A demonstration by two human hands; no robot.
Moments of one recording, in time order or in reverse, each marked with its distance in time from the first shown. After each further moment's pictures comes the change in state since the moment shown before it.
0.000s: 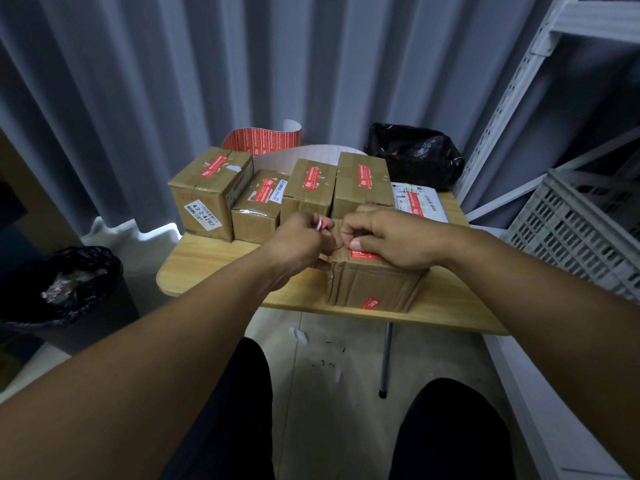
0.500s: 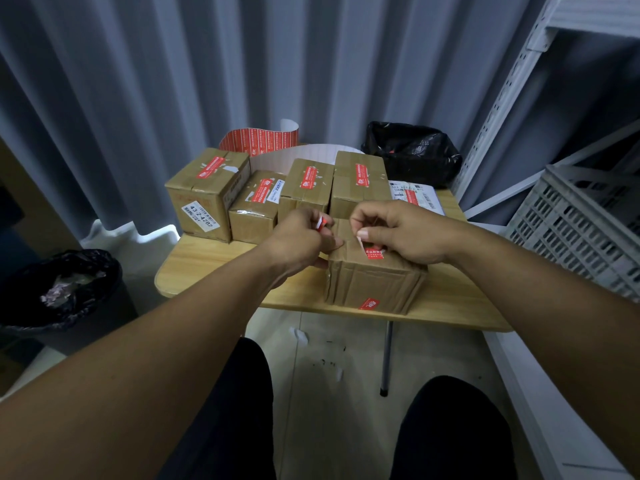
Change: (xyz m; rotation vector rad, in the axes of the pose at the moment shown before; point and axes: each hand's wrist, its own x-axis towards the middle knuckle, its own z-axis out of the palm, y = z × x) left_hand 0.005 -0.002 0.000 0.029 0.006 0.021; right_hand -0.009 0.015 -0.001 0.267 0.106 0.021
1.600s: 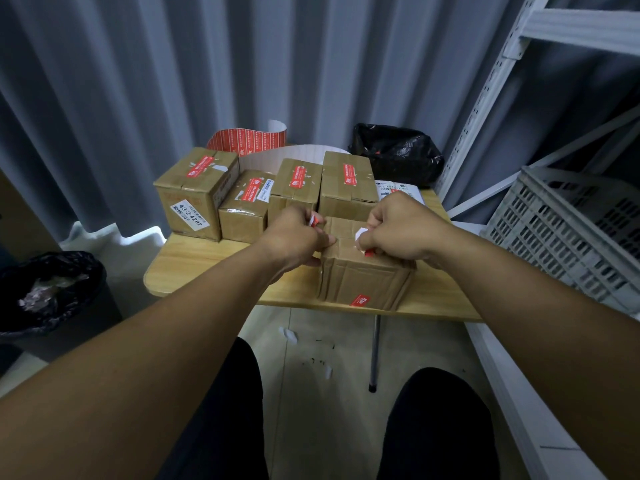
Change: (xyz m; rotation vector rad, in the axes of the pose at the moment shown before) left_hand -0.006 0.007 0.005 0.054 0.006 -0.032; right_hand -0.014 -0.027 0.008 -0.053 0.257 0.491
